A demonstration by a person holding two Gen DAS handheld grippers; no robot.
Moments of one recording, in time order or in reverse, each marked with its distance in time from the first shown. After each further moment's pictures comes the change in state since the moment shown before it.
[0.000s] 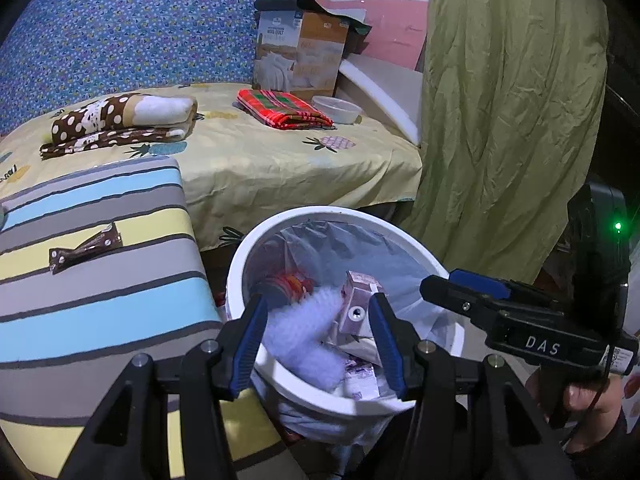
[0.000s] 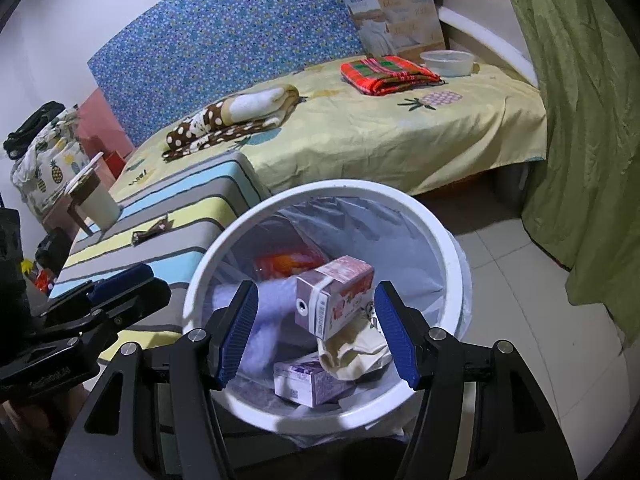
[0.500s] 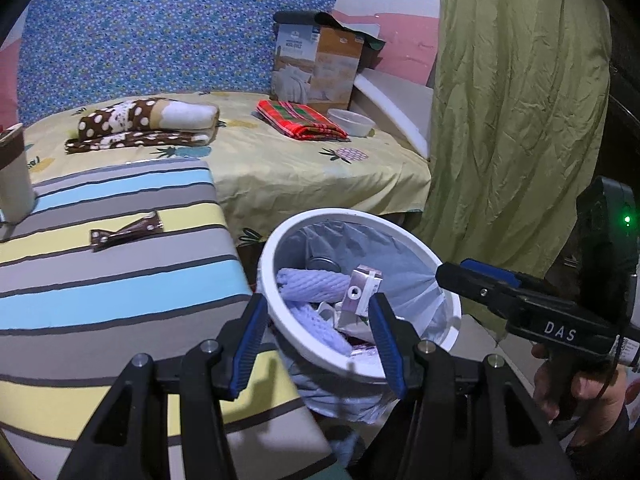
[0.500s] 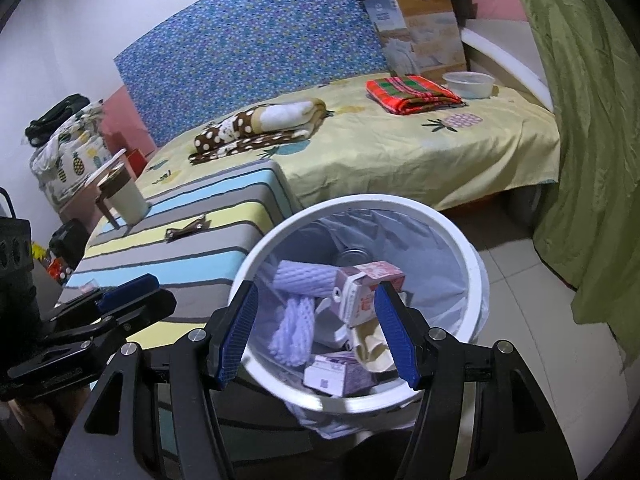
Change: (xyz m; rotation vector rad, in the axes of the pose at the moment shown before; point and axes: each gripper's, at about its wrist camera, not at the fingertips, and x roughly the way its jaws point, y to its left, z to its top) left arm -0.041 0.012 -0.017 -0.035 -0.046 0.048; right arm -0.016 0.029 -0.004 -0.062 -0.044 0.047
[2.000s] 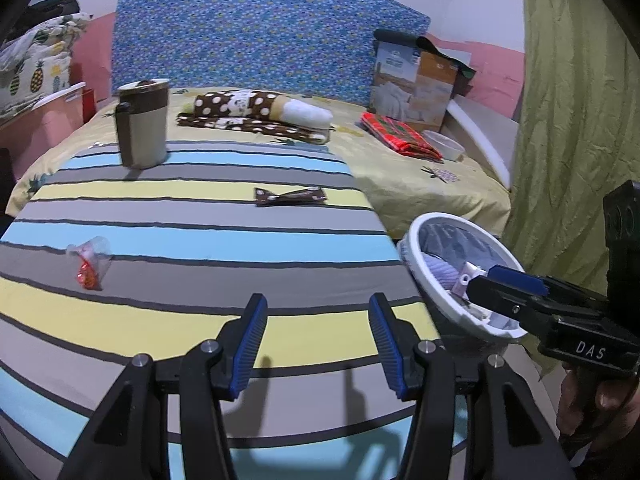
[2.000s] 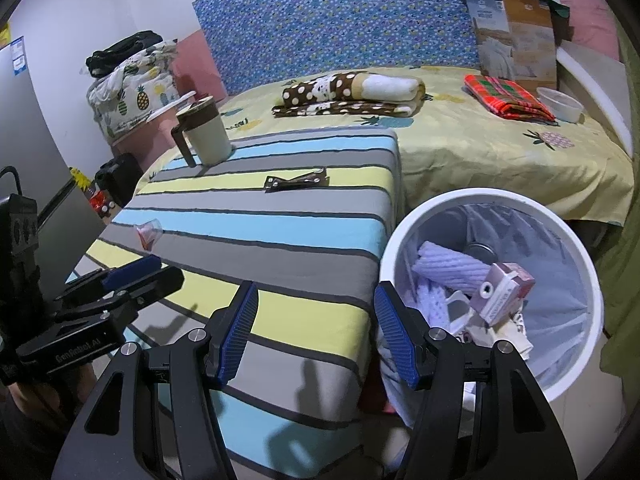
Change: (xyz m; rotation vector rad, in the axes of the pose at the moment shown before) left arm -0.071 0.092 -0.046 -0.171 -0.050 0.264; right arm 0.027 0.097 -0.018 -0.196 0.096 0.161
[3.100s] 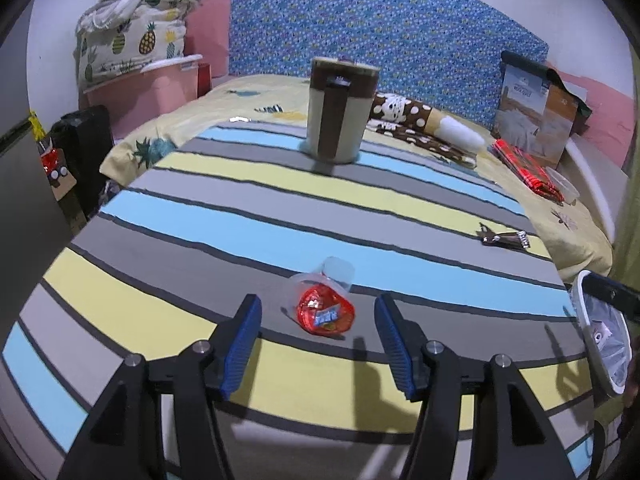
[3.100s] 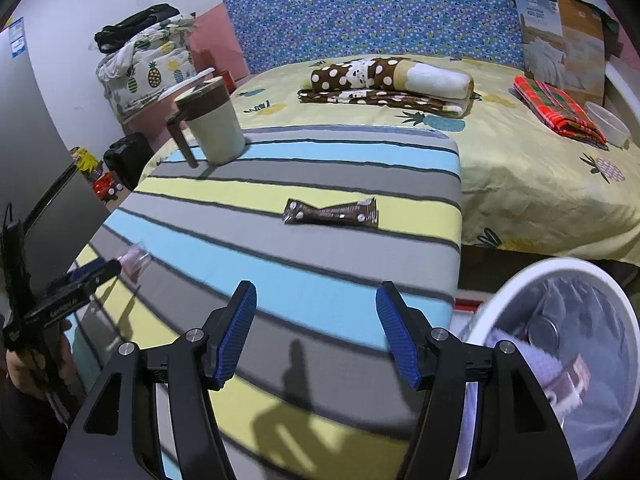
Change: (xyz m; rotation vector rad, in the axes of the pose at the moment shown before) left arm 0.014 0.166 0.013 -0.184 -0.004 0.331; right arm 0.075 0.010 0.055 -0.078 0.077 0.068
